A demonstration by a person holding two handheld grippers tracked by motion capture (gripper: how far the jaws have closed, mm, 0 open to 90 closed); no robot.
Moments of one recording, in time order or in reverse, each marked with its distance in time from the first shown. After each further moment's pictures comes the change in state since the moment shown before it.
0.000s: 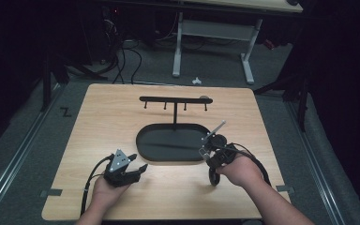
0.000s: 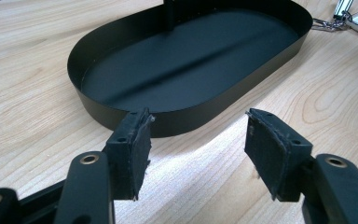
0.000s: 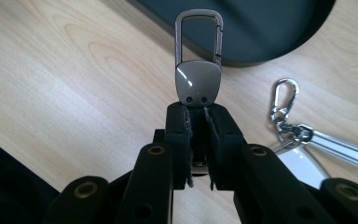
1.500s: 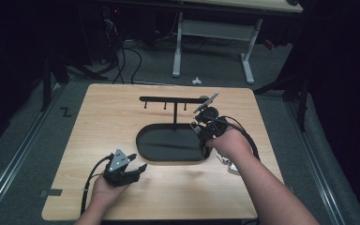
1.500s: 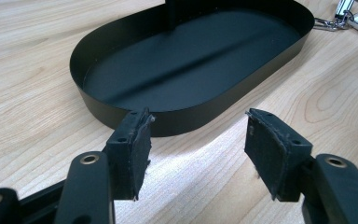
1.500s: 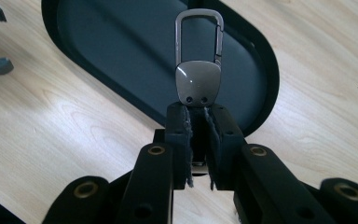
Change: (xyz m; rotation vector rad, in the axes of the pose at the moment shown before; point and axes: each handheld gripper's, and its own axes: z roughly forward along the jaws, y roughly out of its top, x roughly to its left) left arm 0.002 0.000 0.000 0.001 -0.001 0.004; right arm -0.011 0.069 -0.030 -0.095 -0.037 0.020
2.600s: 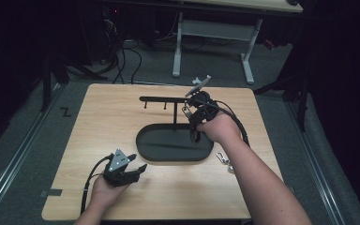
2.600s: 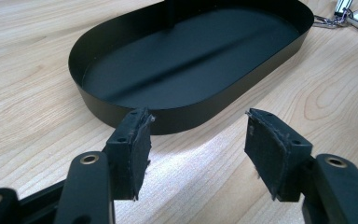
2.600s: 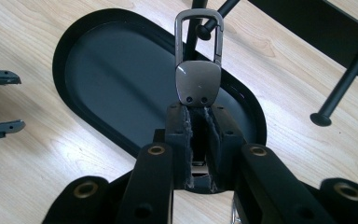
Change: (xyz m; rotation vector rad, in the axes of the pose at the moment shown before) left arm 0.001 -0.001 0.000 0.004 -0.003 -0.002; right arm -0.001 0.045 -0.006 -0.074 -0.010 0.002
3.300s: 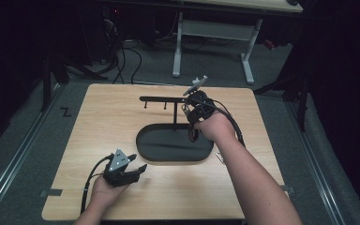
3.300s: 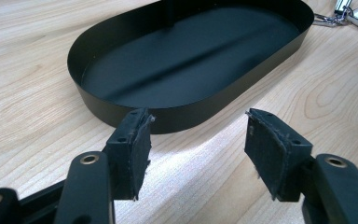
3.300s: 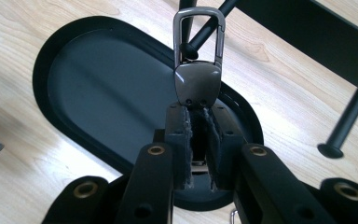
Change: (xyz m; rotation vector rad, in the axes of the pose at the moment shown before) left arm 0.000 0.000 0.000 0.008 -0.003 0.005; right arm -0.003 0.008 0.019 -0.002 -0.032 0.030
